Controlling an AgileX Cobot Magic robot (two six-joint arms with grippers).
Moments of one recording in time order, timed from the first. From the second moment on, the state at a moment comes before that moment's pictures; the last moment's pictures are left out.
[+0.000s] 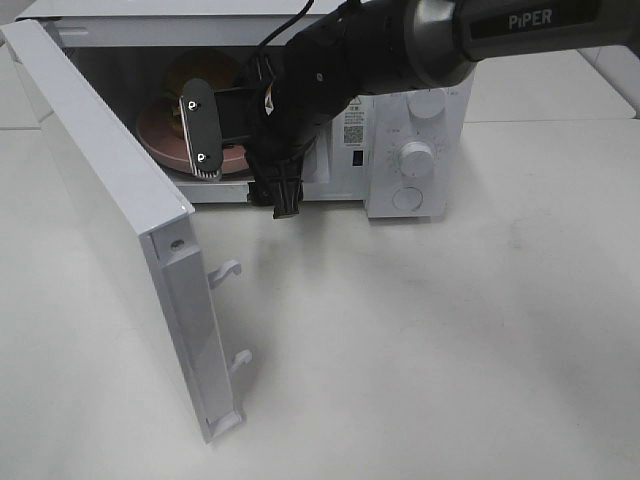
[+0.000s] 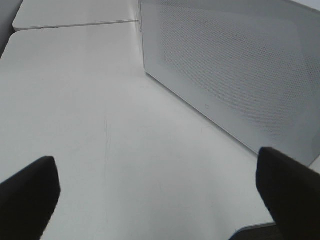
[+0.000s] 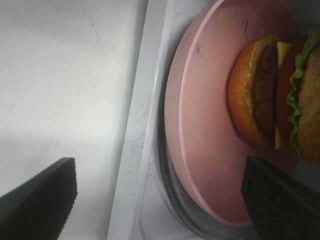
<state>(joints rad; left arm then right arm) -0.03 -0.01 -0.52 -0.12 1.08 0.11 0.68 2.17 -1.63 -0.22 0.32 -1.01</state>
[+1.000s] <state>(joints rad) -0.03 -0.01 -0.52 -0.12 1.08 0.11 0.68 2.30 -1.77 -0.22 0.36 -0.99</state>
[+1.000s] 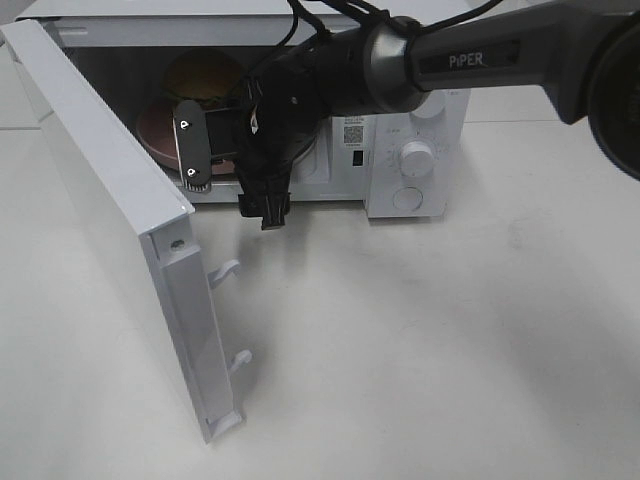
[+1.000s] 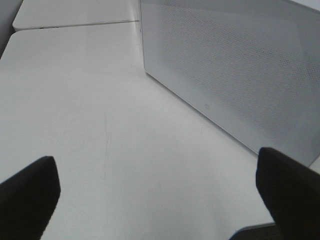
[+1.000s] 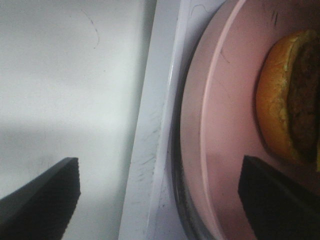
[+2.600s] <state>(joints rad) -0.03 -0.01 -0.52 -0.12 1.08 0.11 0.66 2.52 -2.11 -0.23 0.50 -0.99</state>
